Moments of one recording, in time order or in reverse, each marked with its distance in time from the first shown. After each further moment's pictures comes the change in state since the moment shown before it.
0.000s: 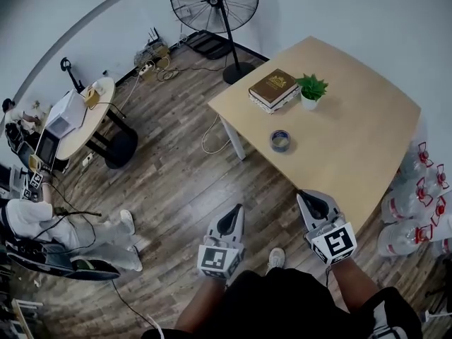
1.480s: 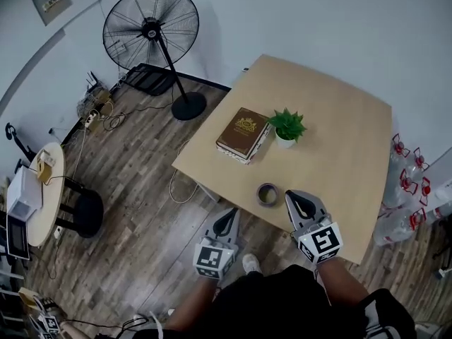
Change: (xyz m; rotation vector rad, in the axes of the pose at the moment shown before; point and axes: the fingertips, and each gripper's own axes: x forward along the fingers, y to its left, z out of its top) left arm 0.244 0.117 0.029 0.047 0.035 -0.377; right arm 0.183 -0.148 0.011 0.044 0.016 -0.356
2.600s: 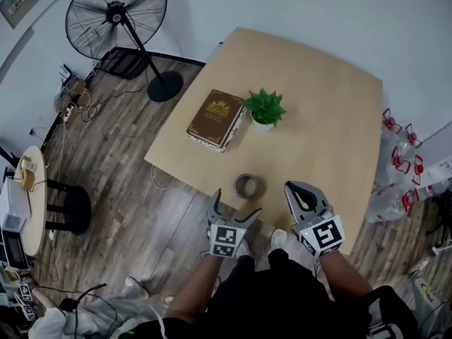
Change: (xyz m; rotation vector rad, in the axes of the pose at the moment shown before) left arm 0.119 -0.045 -0.114 0.074 0.270 -0.079; right arm -0.014 -0.076 -0.041 0.024 0.100 -0.045
